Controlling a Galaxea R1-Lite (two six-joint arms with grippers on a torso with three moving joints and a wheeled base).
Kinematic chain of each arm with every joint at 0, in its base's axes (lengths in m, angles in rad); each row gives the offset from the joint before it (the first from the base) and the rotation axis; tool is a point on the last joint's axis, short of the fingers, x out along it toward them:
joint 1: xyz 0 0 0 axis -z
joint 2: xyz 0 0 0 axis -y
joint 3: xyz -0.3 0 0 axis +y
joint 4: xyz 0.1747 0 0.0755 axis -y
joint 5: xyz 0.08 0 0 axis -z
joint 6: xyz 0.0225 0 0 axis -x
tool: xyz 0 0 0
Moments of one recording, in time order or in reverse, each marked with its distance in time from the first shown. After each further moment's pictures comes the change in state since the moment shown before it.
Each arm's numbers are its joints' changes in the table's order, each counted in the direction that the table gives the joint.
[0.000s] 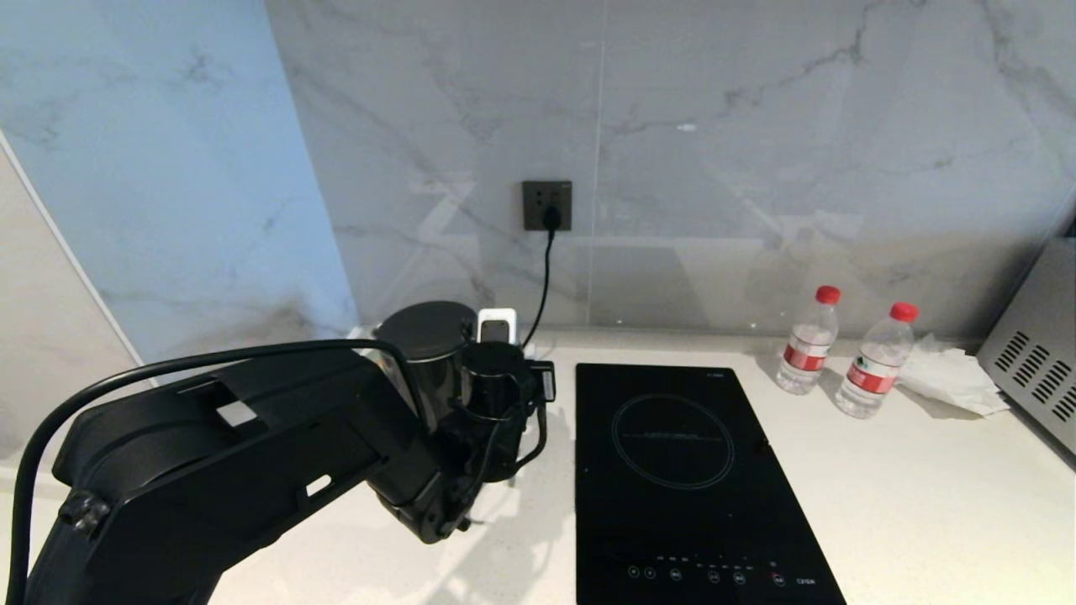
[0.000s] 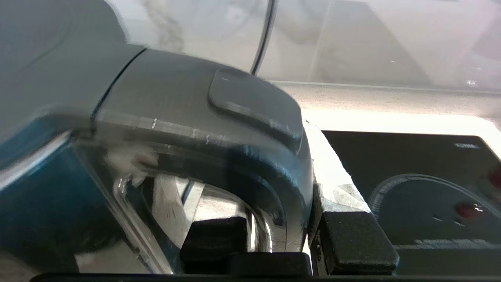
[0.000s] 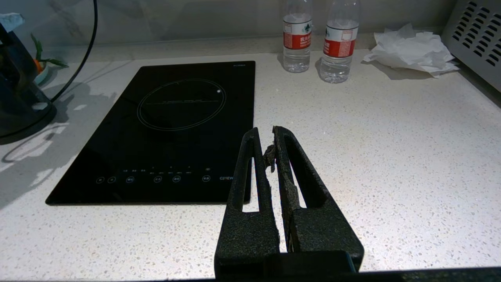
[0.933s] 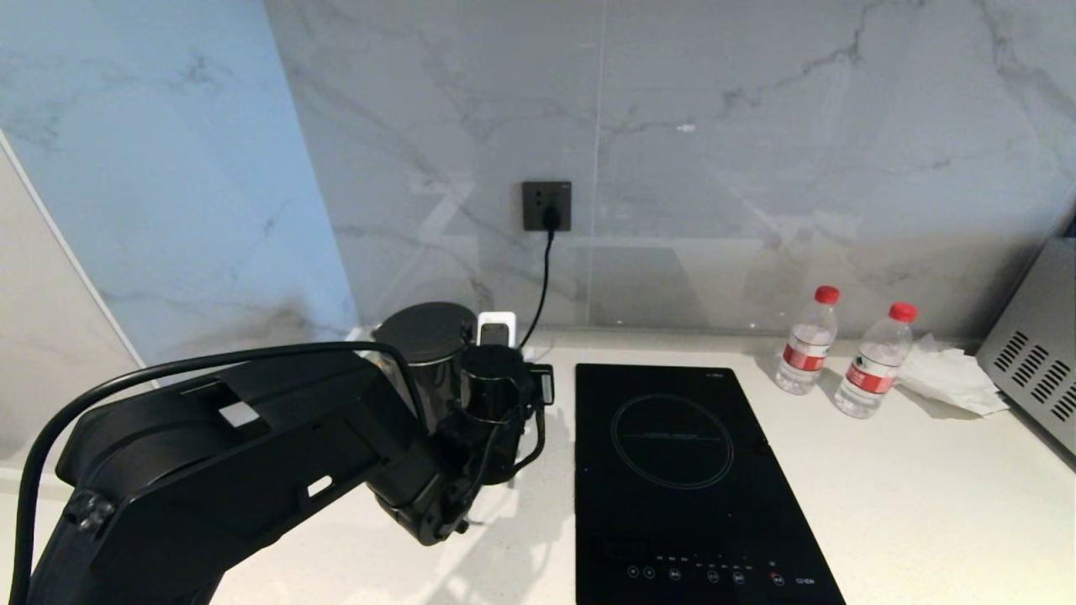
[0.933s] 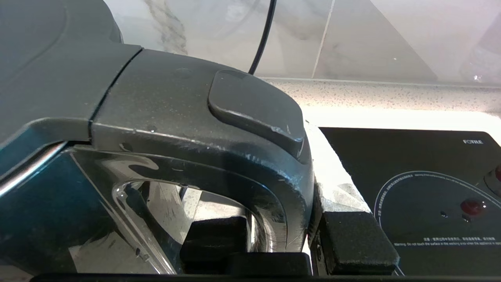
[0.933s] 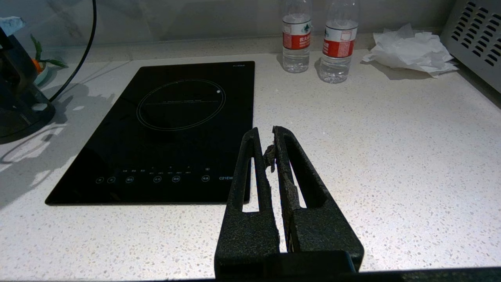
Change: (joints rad) left arm -0.007 -0.007 0.010 -0.005 0.001 -0.005; right arm 0.000 0.000 0.000 0.000 0.000 0.000
